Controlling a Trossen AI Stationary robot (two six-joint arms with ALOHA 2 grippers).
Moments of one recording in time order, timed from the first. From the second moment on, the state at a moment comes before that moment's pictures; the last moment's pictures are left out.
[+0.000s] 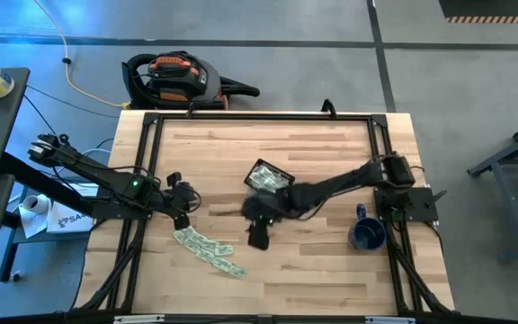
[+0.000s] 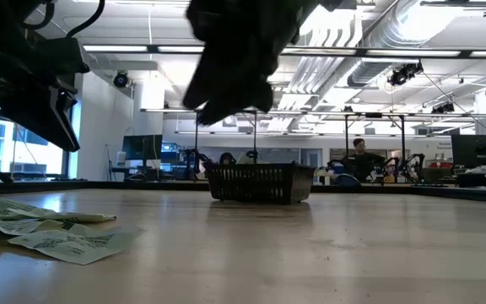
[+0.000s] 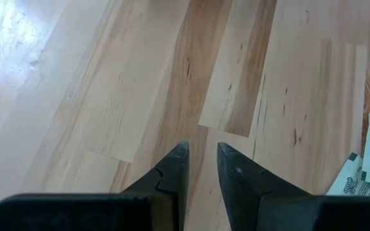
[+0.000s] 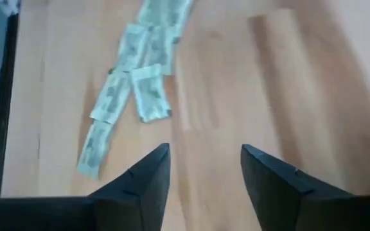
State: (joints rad) left arm -0.37 0.85 0.43 -0.57 -0.43 -0.50; right arm 0.19 1.99 1.51 -0.39 -0.02 0.41
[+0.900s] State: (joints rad) left arm -0.35 1.14 0.60 -0.45 -0.07 -0.23; right arm 0.36 2.01 1.68 -1.05 0.27 0.48
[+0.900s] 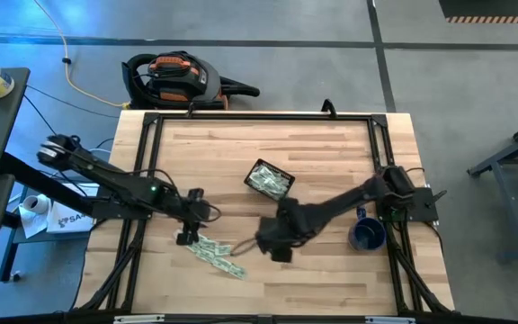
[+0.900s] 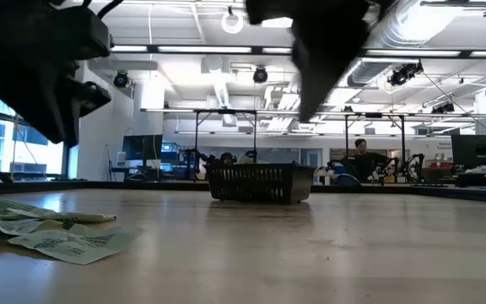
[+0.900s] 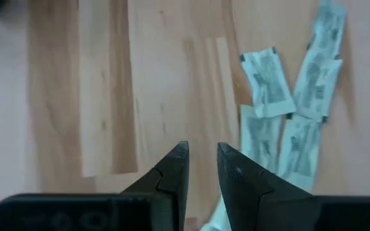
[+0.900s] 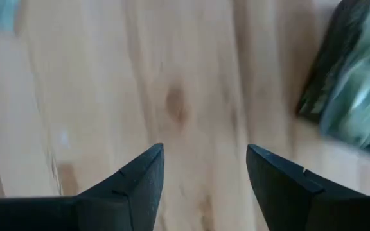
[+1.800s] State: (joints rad) left arm -0.44 1.45 0.92 -1.01 0.06 -0.70; right arm 0.57 1.64 1.12 -0.76 0.46 0.72
